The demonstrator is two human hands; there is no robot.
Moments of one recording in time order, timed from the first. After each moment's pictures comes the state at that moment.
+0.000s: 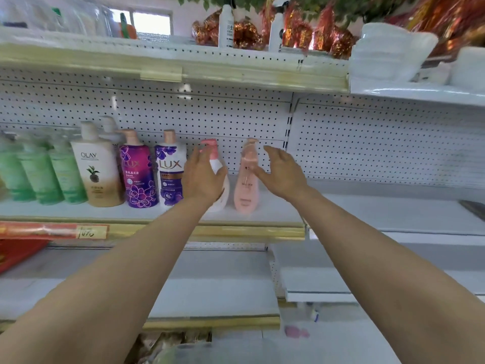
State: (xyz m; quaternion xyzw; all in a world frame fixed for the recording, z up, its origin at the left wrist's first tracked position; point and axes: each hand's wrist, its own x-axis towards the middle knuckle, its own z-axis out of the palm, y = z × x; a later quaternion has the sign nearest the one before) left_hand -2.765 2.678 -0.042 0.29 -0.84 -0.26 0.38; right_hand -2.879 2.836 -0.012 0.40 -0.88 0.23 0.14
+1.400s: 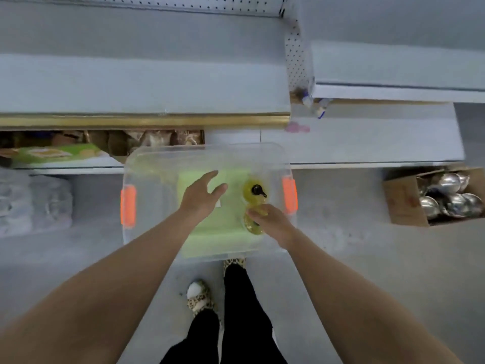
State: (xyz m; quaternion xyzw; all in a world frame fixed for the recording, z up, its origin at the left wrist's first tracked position) left_hand -2.651 2.793 -0.521 0.39 -0.78 -0.46 -0.16; right_hand -2.729 2.980 -0.518 -0.01 -0.83 0.25 -0.50
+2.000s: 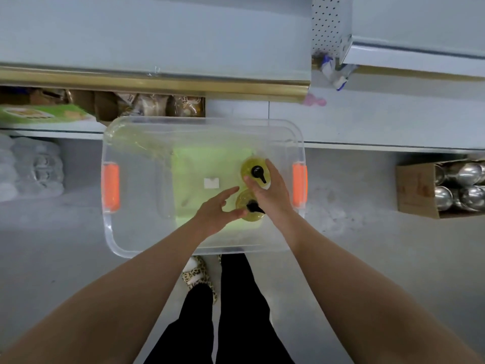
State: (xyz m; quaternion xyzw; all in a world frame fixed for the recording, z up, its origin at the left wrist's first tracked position) left_hand -2.624 2.847 -0.586 0.38 -0.64 -0.61 -0.26; right_hand -2.746 2.956 -0.574 -0.01 -0.85 0.34 -0.40
